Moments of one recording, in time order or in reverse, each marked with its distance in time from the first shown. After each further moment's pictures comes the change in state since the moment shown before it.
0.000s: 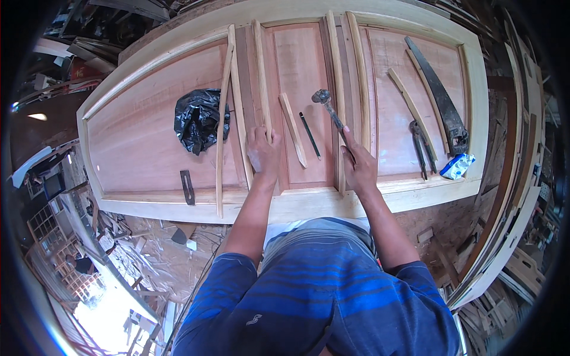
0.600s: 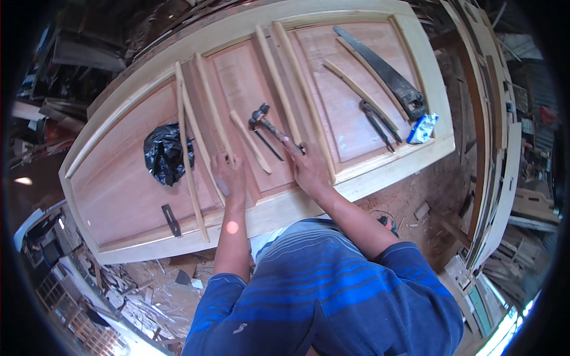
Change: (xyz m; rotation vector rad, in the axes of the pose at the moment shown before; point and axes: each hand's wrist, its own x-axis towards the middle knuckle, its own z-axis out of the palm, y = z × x) left_hand -0.023 -0.006 -0.002 -0.103 -0.106 -0.006; right_hand -0.031 -0.008 0.029 -0.254 0.055 -0.013
